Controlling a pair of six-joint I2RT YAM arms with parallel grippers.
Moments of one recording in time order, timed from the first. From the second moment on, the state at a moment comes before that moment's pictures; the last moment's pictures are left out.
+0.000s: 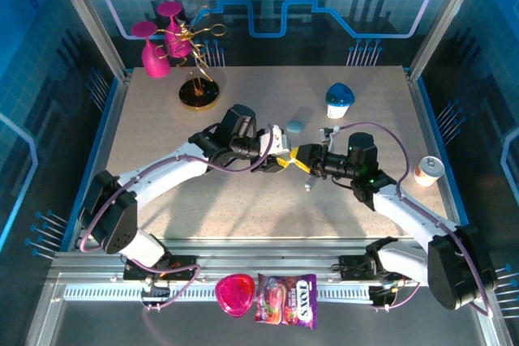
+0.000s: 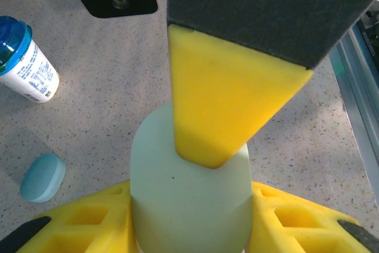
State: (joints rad) left arm -0.65 1.53 1.13 -0.27 0.58 0.59; right arm 0.35 1.11 0.52 0.30 -0.79 1.12
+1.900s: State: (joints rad) left arm -0.50 1.53 0.67 1.26 0.85 -0.14; right arm 0.44 1.19 0.60 0.81 -0.79 1.54
